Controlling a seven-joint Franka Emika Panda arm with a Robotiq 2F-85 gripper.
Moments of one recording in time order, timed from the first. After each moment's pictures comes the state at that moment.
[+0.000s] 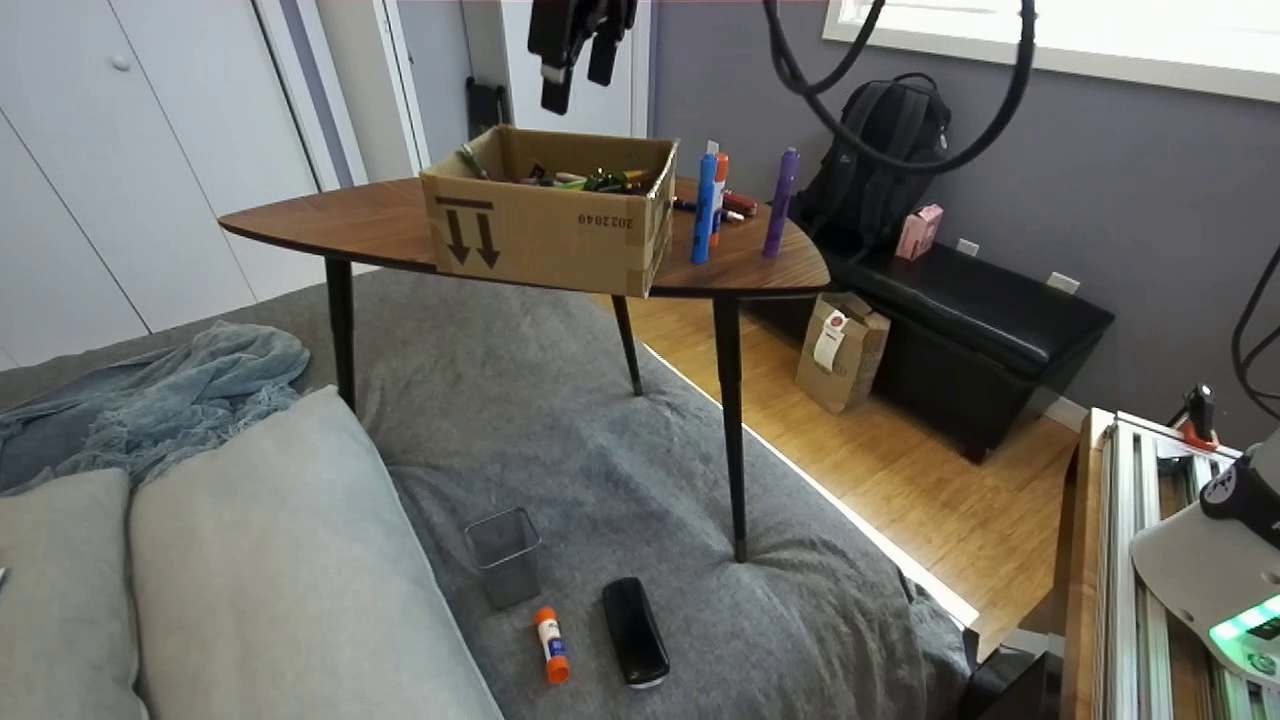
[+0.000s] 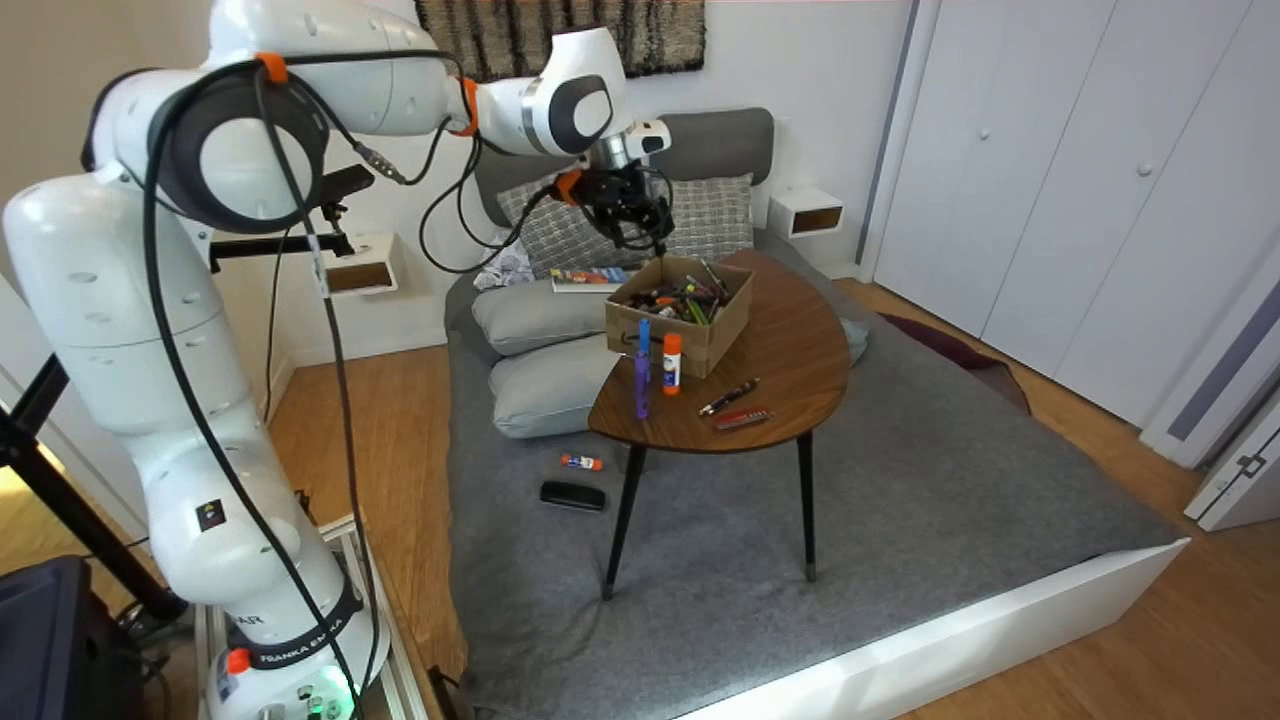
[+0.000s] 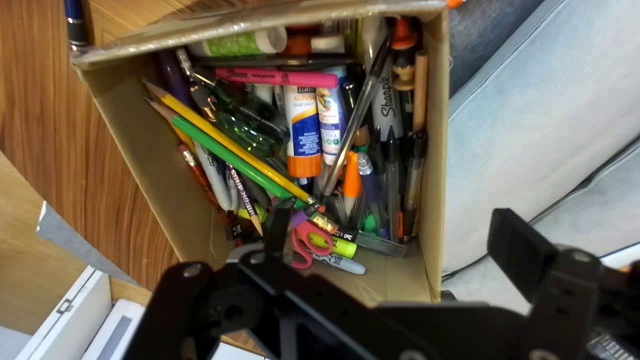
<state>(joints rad) 0.09 0.12 0.19 -1.75 -0.14 2.14 0.06</state>
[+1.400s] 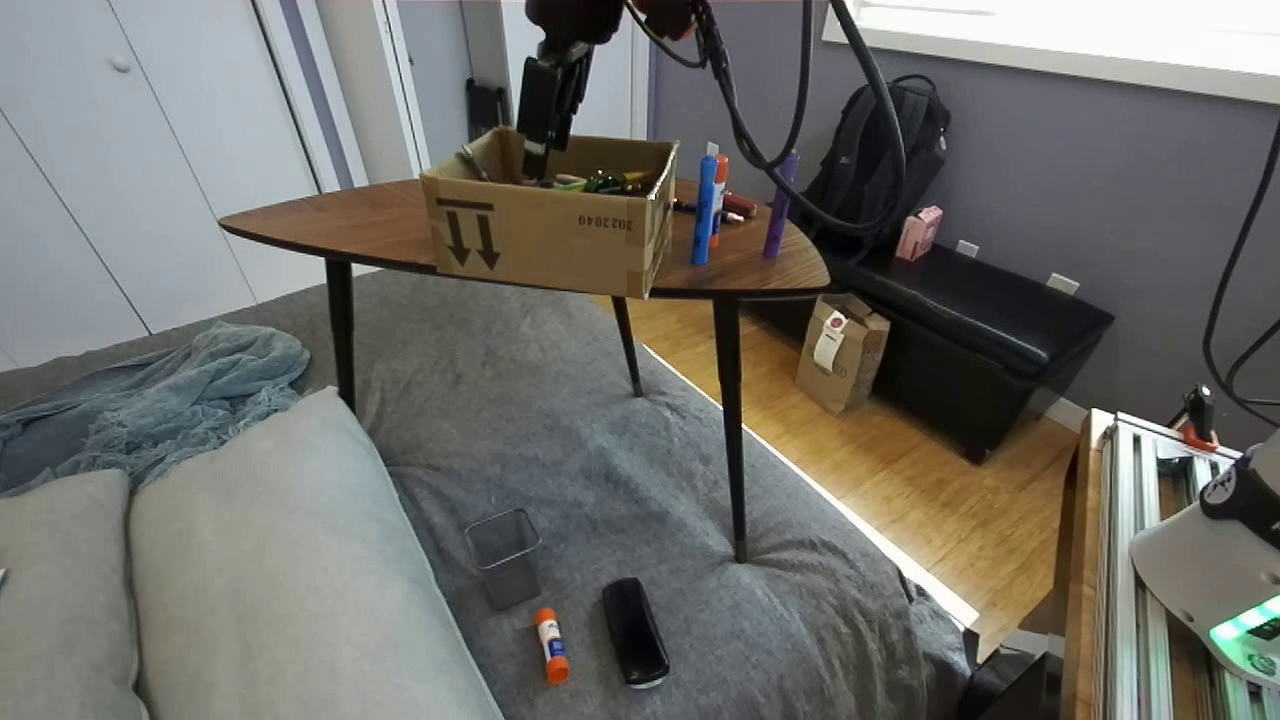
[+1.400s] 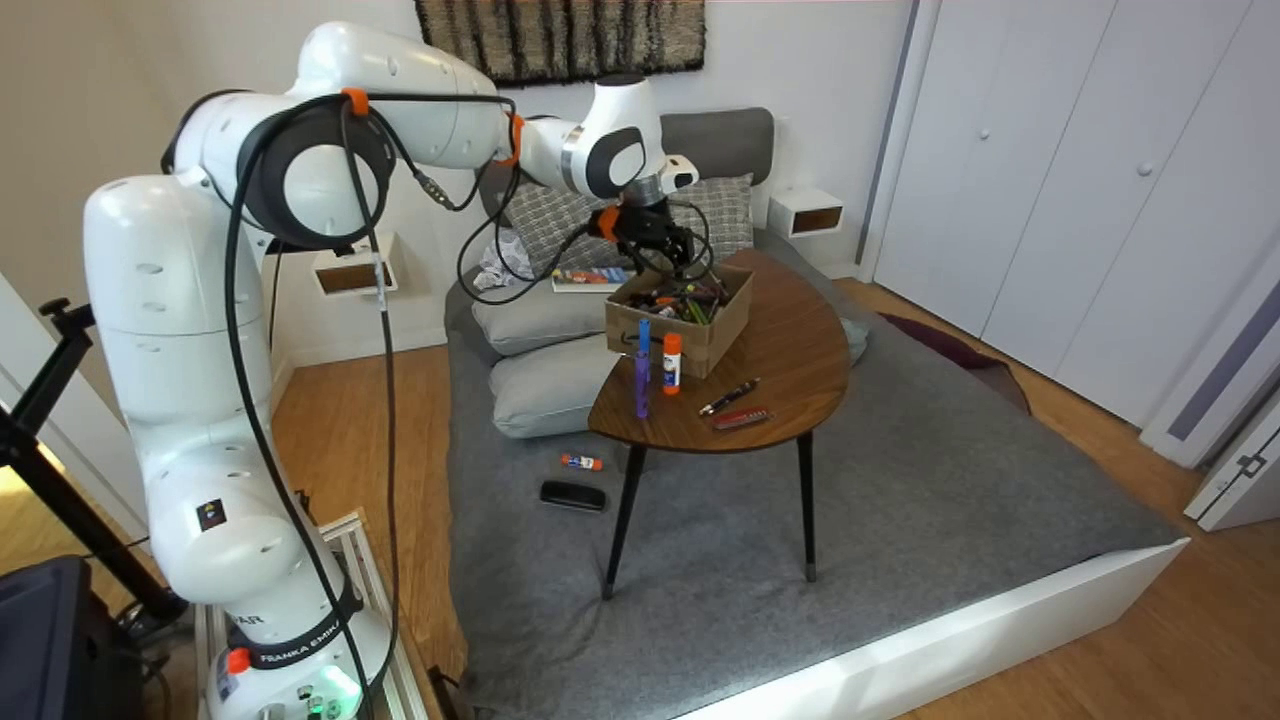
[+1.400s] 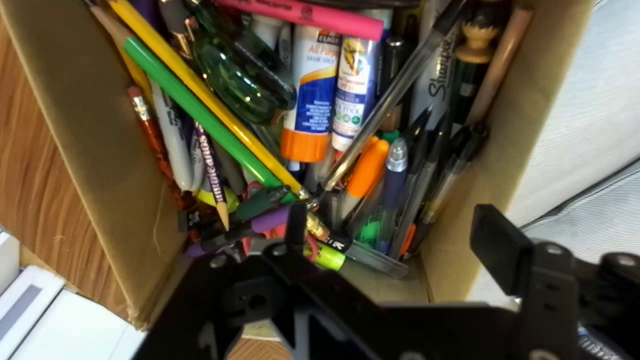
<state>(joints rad) 0.09 0.26 0.15 -1.70 -0.05 2.26 -0.22</state>
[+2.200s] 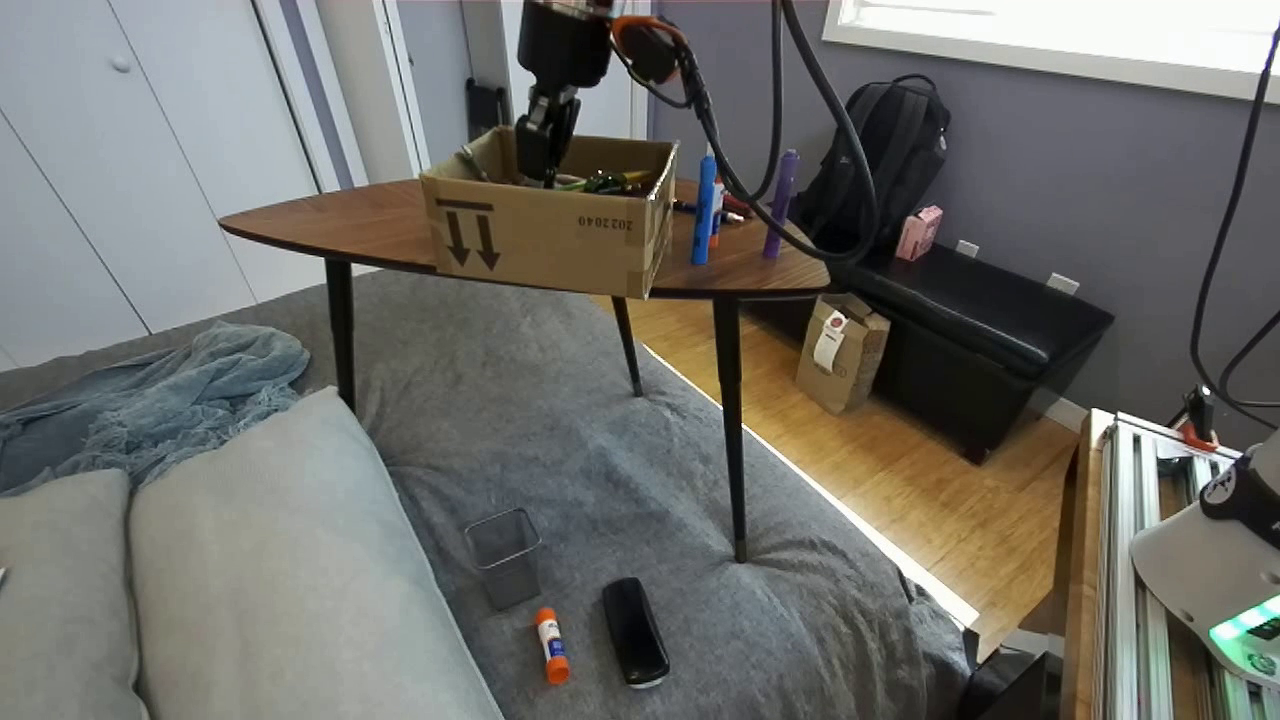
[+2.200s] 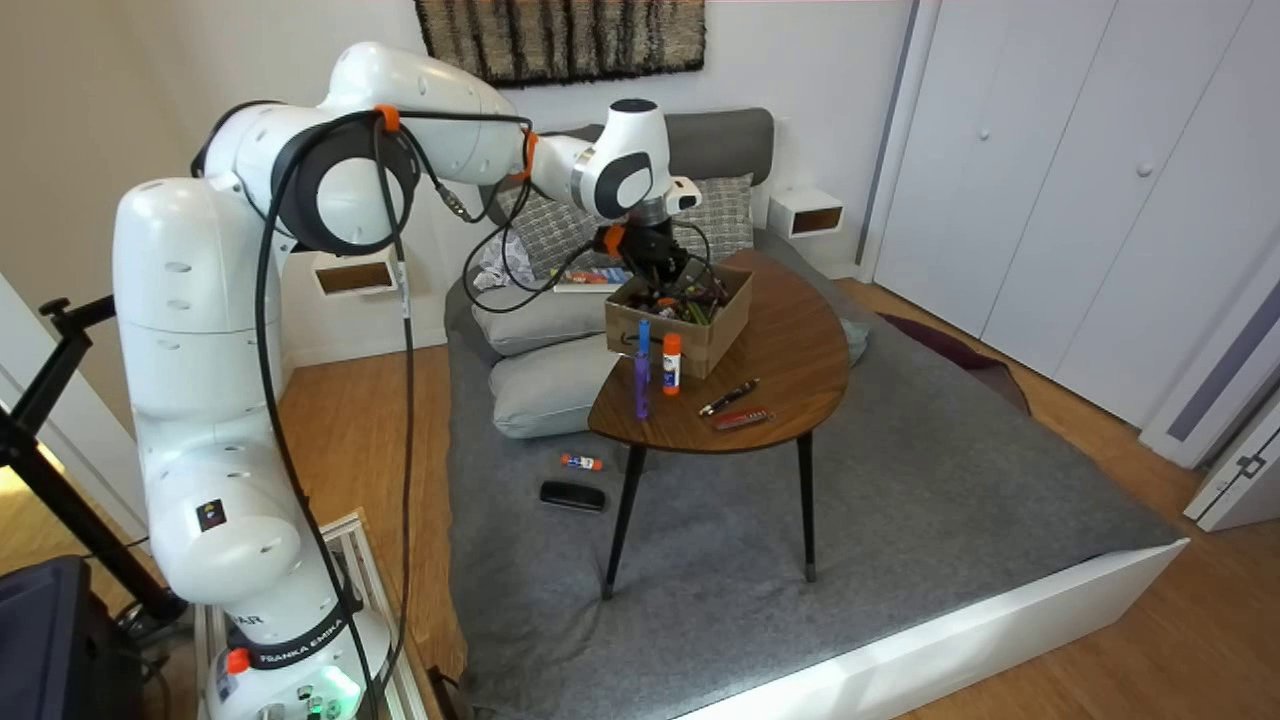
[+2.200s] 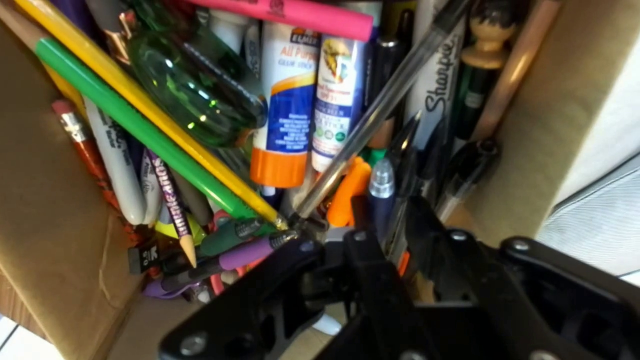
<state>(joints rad) 0.09 0.32 0.16 -1.69 0.00 2.28 -0.25</state>
